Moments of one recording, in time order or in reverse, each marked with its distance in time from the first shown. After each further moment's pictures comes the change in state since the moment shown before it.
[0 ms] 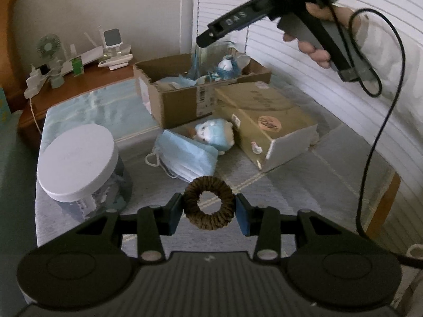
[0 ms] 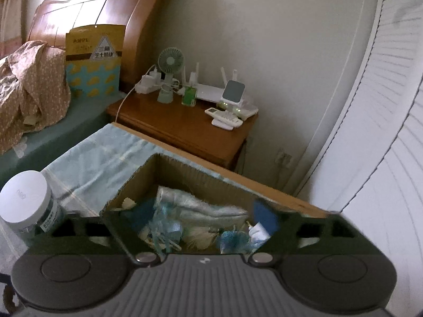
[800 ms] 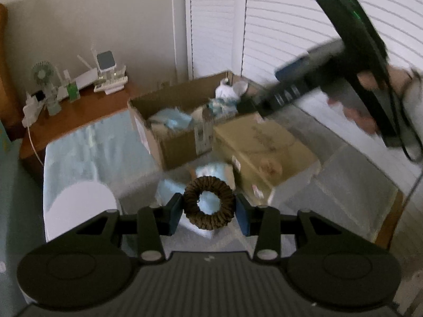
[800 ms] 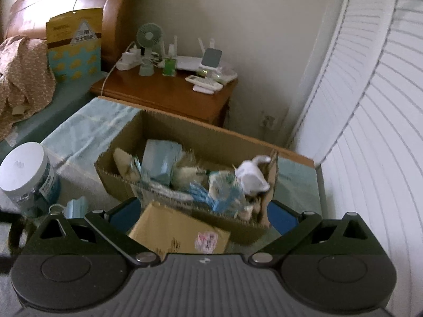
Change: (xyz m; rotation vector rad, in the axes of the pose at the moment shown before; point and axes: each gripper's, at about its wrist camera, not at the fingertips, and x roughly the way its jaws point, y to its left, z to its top) left arm 0.000 -0.005 0.056 0.067 -0.034 0.013; right arm -0.029 -0.002 -0.046 0.098 0.121 -0.071
